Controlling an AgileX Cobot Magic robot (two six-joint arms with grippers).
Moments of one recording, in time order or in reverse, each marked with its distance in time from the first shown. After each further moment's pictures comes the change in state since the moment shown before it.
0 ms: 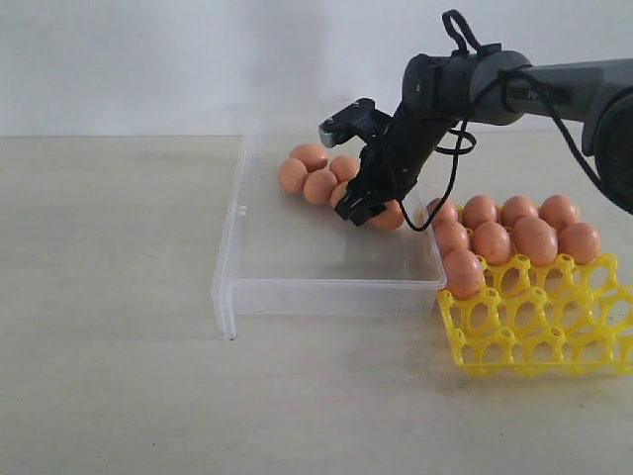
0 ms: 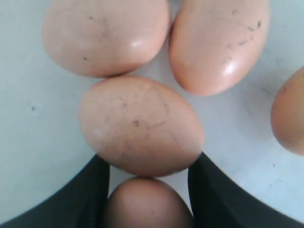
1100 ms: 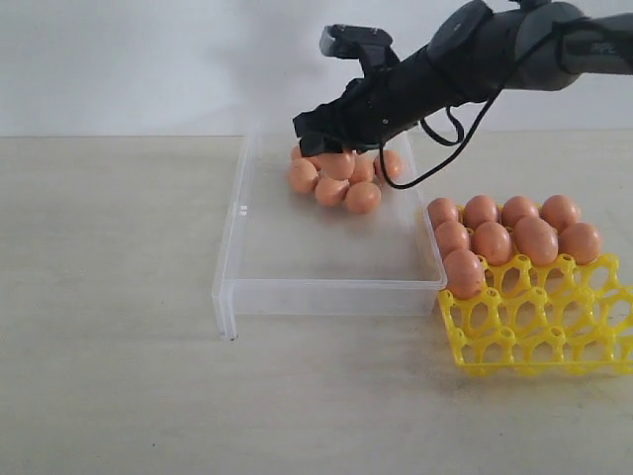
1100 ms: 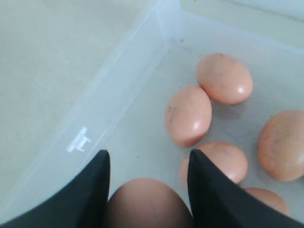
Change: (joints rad) left arm 0.000 0.000 0.000 0.000 0.000 0.000; right arm 0.000 -0.226 0.221 0.650 -0.215 -0.167
